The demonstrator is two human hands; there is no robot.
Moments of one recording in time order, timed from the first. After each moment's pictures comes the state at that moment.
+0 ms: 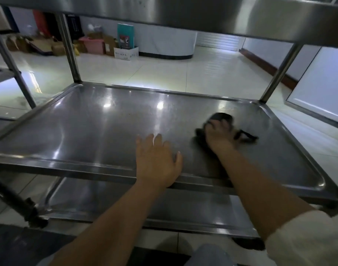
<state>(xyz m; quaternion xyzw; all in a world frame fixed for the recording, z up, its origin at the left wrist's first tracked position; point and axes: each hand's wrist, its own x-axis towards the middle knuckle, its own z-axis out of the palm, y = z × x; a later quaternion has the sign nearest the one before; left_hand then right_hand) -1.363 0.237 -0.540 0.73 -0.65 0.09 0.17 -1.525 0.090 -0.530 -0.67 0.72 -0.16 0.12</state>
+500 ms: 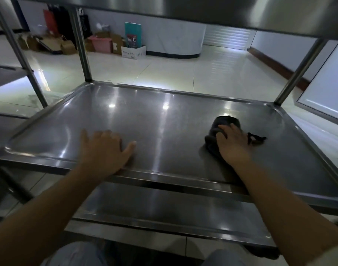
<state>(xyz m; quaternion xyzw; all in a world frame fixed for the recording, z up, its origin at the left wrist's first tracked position) -1.216 0.255 -0.520 0.80 -0.59 0.09 0.04 -1.528 0.106 -0.542 -0.71 0.66 -0.21 0.11</state>
